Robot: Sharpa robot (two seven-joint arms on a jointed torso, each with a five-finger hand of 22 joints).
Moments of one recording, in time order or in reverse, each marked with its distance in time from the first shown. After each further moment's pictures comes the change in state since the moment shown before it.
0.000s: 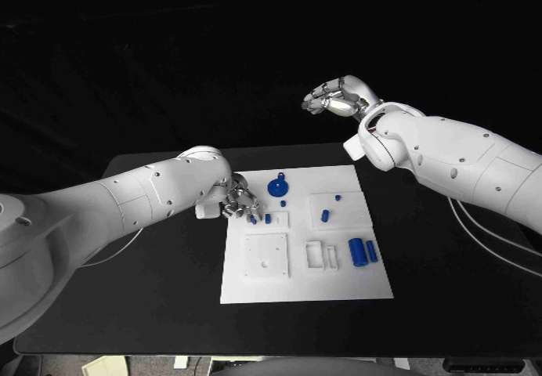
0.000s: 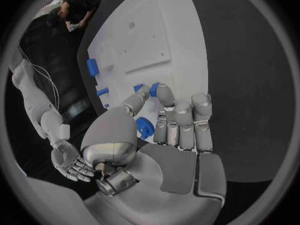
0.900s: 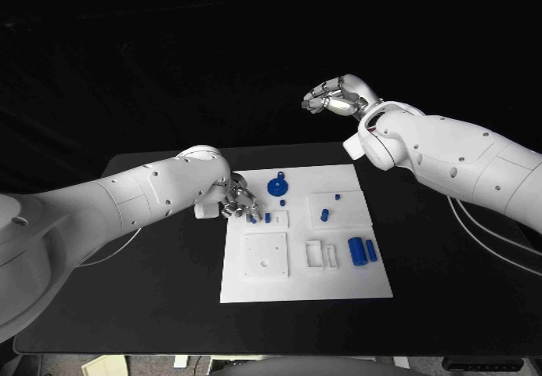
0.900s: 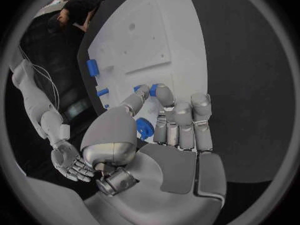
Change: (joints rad) left arm 0.000 -0.006 0.001 0.009 0.003 0.003 -0.007; left_hand 0.000 -0.007 -0.014 -0.002 0.000 0.000 0.000 0.002 -0.004 0.000 0.000 0.000 0.000 0.004 -0.004 0.000 -0.001 0.014 0.000 0.000 0.000 -0.002; right arm 0.000 0.000 0.000 0.000 0.000 0.000 0.000; right_hand 0.000 0.000 0.000 0.000 0.000 0.000 0.000 0.000 -0.001 0.000 0.000 0.000 0.000 0.000 0.000 0.000 -0.002 0.000 0.000 0.000 0.000 0.001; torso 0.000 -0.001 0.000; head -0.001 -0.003
